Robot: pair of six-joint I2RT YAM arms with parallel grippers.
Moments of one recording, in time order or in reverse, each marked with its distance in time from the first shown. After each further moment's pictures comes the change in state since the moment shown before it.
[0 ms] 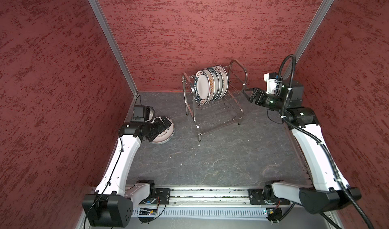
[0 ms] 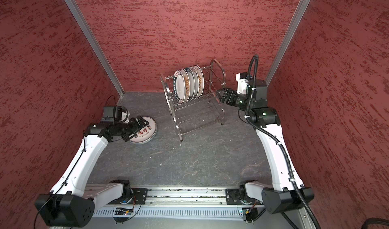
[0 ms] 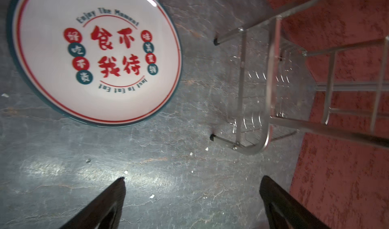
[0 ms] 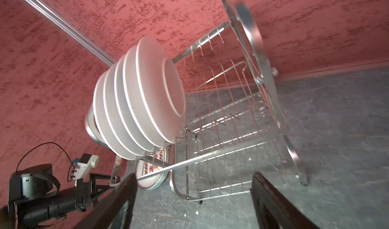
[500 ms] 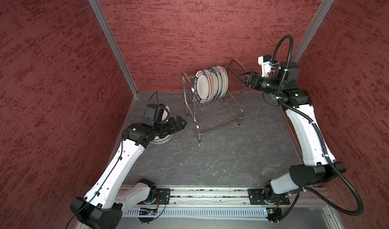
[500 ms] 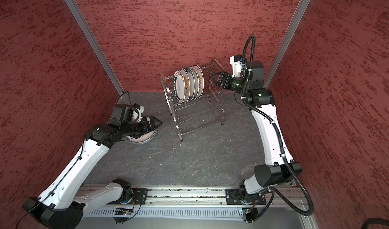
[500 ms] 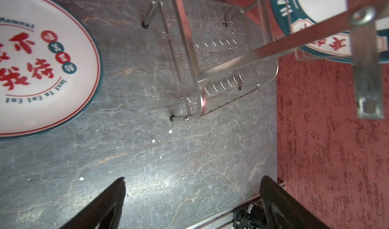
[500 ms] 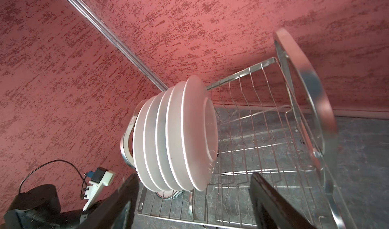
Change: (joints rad) left arm -0.308 -0.019 0.102 0.032 -0.053 -0.023; right arm 0.011 0.266 0.379 -0.054 -0.125 -0.027
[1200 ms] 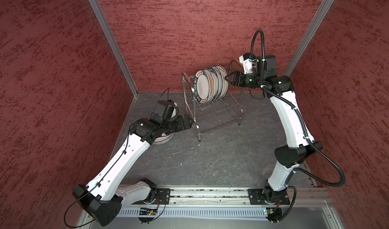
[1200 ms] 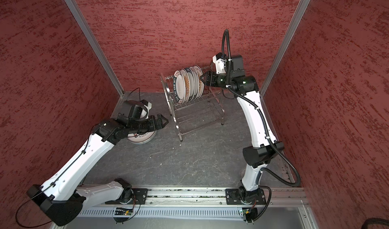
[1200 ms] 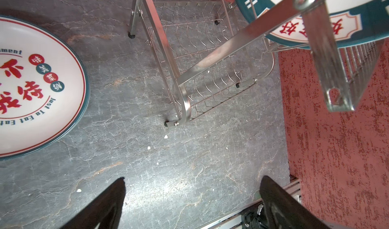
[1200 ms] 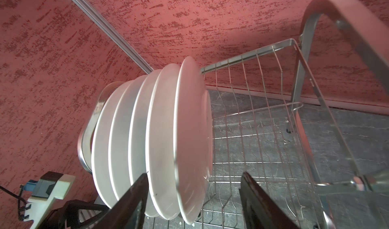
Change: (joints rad) left arm -0.129 0.073 0.092 -0.019 -0.130 0.008; right arm 0.138 0.260 0.369 -0.307 0.204 -0.136
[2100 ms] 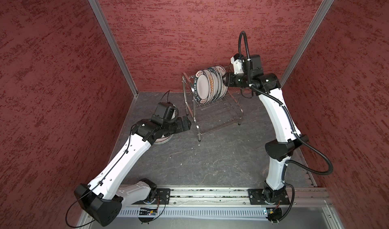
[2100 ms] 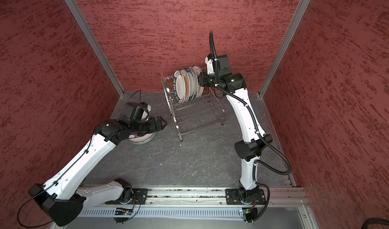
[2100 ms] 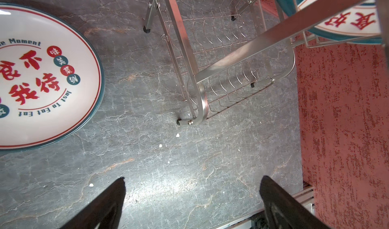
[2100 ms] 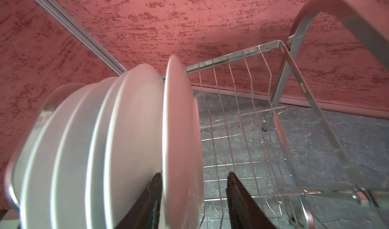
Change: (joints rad) left arm 0.022 -0.003 -0.052 0.001 -0.032 0.003; right arm 0.121 0.159 0.204 -0.113 0.270 -0.025
